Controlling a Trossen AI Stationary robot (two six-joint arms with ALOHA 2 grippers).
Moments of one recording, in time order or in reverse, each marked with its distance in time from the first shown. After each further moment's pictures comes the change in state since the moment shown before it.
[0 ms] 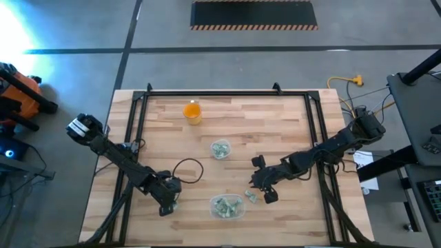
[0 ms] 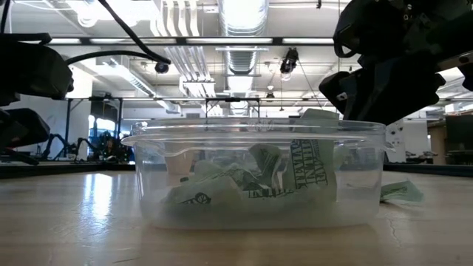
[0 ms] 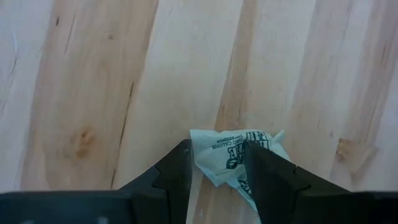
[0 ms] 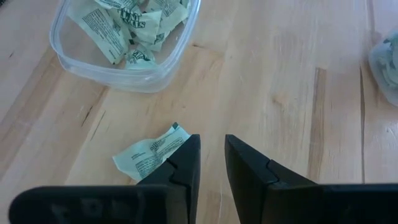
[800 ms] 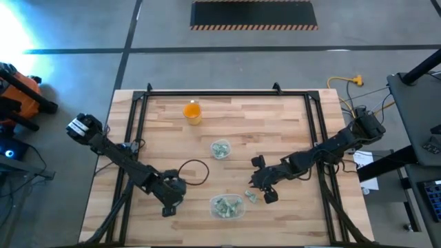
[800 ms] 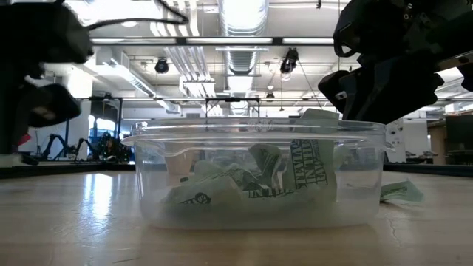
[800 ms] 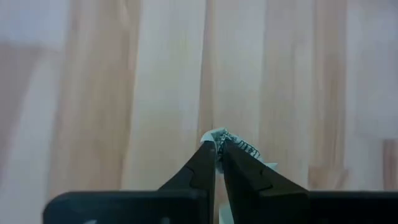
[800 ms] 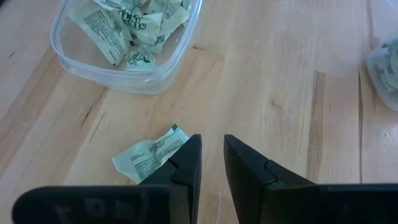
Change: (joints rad) left arm 0.039 -0.008 0.077 0.002 -0.070 0.200; right arm 0.000 0.000 0.000 0.005 0.002 -0.013
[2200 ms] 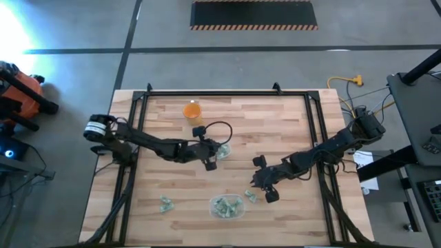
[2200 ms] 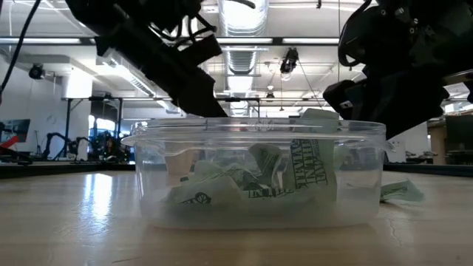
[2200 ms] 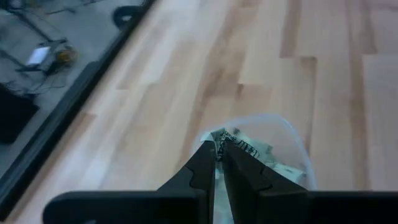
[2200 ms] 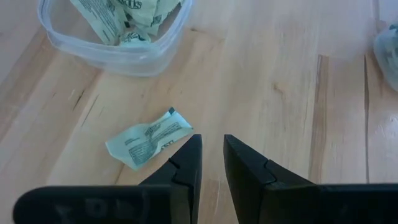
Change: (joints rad) left arm 0.528 0.187 0.129 0.480 -0.477 0.749; right arm -0.003 0.000 -0.050 0.040 -0.001 -0.001
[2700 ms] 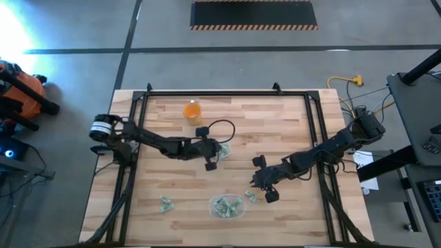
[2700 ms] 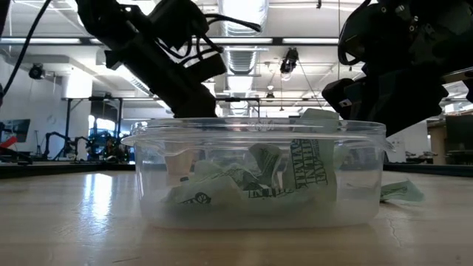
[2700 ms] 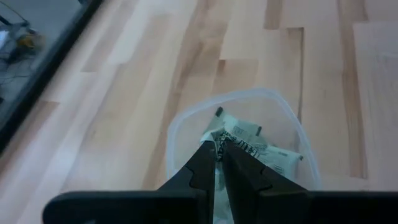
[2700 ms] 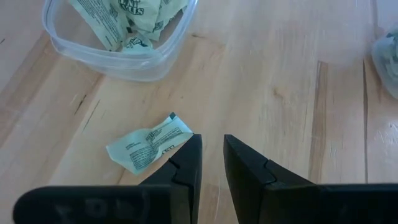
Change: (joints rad) left arm 0.050 0.060 0.006 -0.005 0.136 0.009; right arm 0.000 0.000 -0.001 0.017 0.000 -0.010
